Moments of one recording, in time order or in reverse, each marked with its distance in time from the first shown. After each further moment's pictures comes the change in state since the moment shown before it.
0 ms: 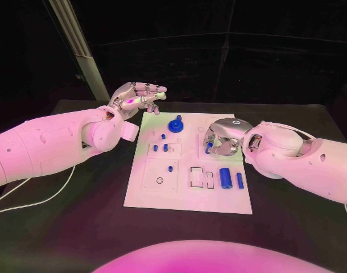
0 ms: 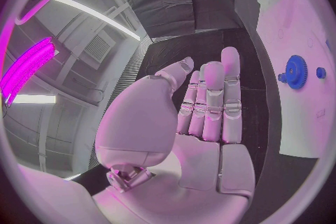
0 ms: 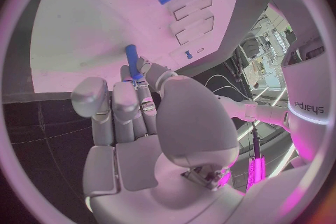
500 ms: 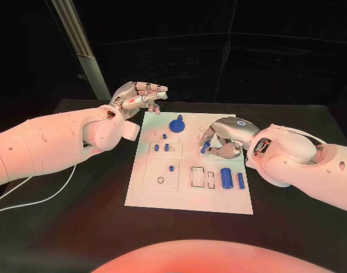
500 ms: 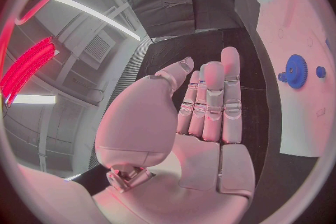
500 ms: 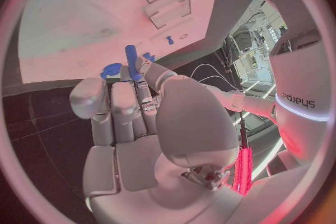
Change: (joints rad) left arm 0.000 0.000 0.000 -0.002 0.000 0.001 -0.001; left_hand 0.000 0.000 0.000 0.000 0.000 0.000 0.000 0.000 0.000 0.000 0.000 0.000 0.000 0.000 0.000 0.000 0.000 0.000 0.000 0.000 0.000 0.000; right arm 0.001 -0.065 0.003 0.150 0.030 -0.096 0.035; right_hand 0.004 0.004 0.020 -0.006 0.010 0.000 0.000 0.000 -0.001 0.000 0.000 -0.004 0.001 0.000 0.000 0.005 0.001 0.000 0.000 0.000 0.004 0.005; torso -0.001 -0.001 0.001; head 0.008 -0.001
